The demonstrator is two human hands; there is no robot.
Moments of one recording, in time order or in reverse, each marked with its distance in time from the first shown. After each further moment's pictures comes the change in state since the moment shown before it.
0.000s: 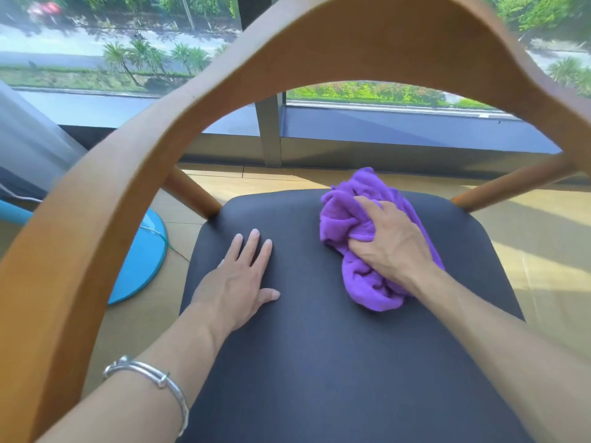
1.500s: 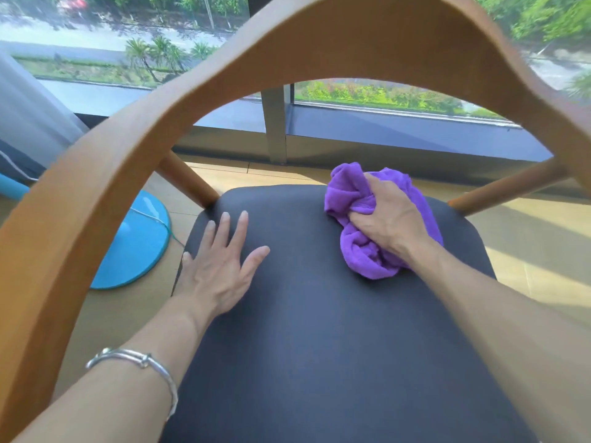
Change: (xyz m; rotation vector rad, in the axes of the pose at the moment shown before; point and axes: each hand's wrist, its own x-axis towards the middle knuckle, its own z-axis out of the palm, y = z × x) left_hand -0.008 0.010 0.000 -0.345 0.159 -0.290; right_hand 0.041 0.033 0.000 0.066 0.022 -0.017
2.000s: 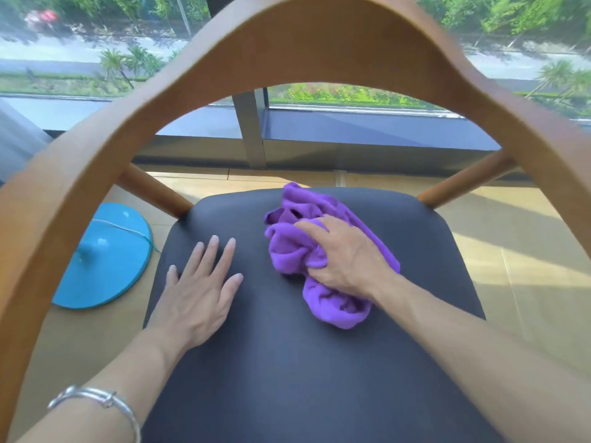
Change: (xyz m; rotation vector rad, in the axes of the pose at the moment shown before) left_hand -0.015 -0.003 0.017 0.150 -0.018 0.140; right_hand -0.061 -0.016 0.010 -0.063 -0.088 -0.370
